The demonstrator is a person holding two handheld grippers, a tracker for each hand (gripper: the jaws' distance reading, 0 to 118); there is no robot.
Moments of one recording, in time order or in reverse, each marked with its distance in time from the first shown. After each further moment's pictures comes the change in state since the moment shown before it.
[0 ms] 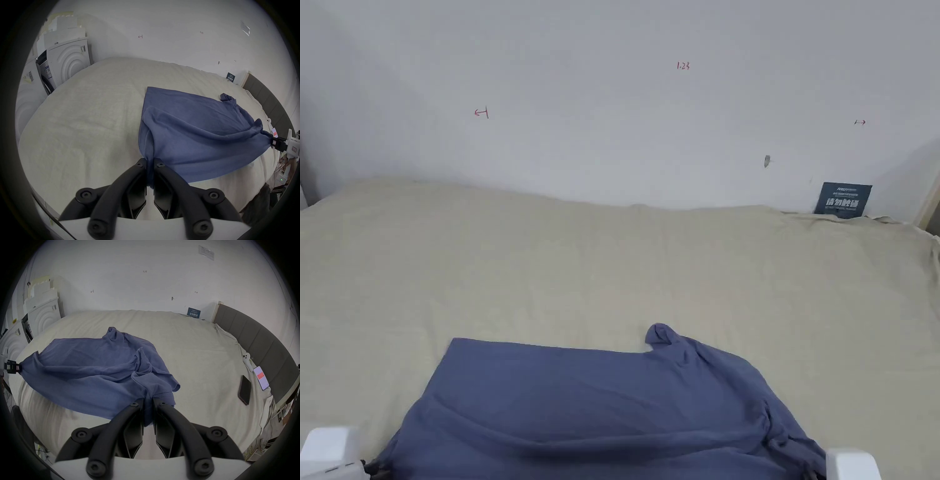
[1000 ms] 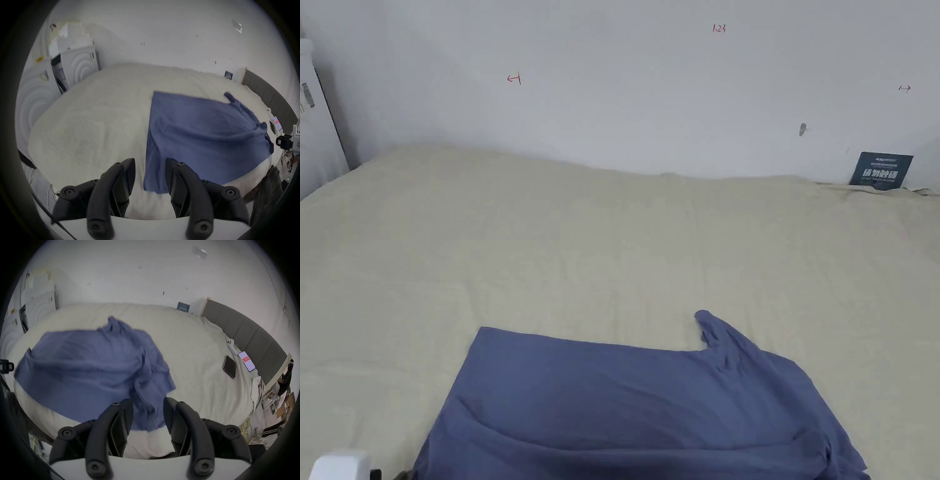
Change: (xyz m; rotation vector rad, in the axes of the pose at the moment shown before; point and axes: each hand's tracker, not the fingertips) left arm -0.009 -0.083 0.044 0.141 0.074 -0.043; right arm -0.027 -0.067 0.066 0.037 -0.082 -0.030
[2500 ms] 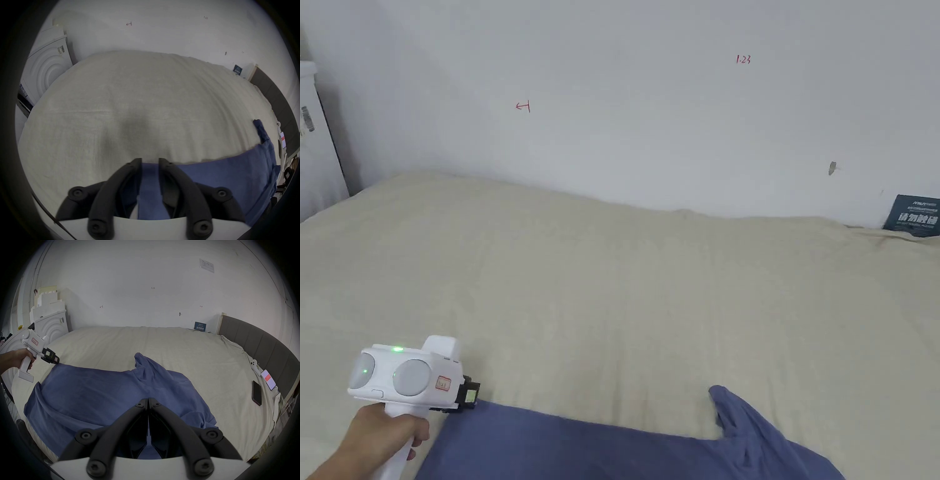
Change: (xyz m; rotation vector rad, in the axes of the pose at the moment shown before) left arm 0.046 0.198 -0.242 -0.244 -0.063 -0.035; right arm -0.072 0.077 -0.072 0.123 0.121 -0.018
